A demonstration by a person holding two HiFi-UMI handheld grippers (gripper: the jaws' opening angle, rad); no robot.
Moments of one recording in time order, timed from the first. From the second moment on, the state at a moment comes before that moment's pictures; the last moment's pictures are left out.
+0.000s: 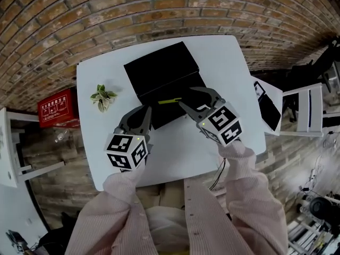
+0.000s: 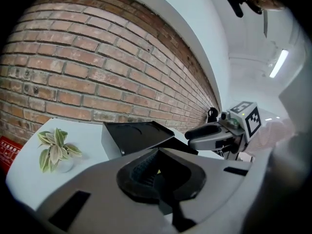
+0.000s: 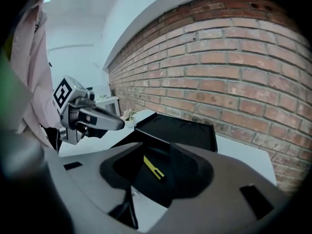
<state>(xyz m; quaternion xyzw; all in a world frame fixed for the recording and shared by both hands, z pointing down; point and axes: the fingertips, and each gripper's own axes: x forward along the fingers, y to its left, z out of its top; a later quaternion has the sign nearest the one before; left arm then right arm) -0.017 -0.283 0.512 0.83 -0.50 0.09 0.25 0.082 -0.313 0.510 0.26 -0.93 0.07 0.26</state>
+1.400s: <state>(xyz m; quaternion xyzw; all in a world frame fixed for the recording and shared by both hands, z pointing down) -0.021 -0.300 0.533 0.82 -0.50 0.08 0.28 0.052 -0.312 0.621 -0.03 -0.83 -0.02 0.56</state>
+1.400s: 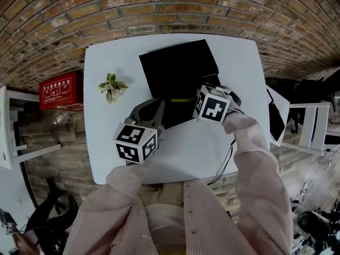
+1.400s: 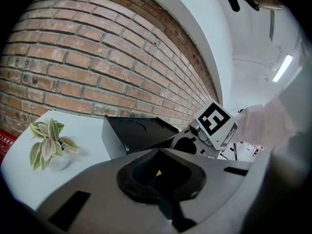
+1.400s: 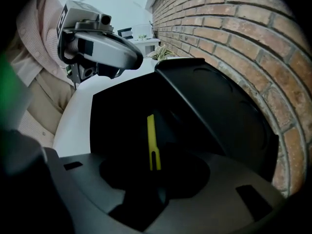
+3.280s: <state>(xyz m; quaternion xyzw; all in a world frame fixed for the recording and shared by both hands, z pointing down) -0.031 -0.263 0.496 0.83 -0.51 0.06 0.22 0.032 -0.288 0.518 0.11 -0.94 0.04 0.31</state>
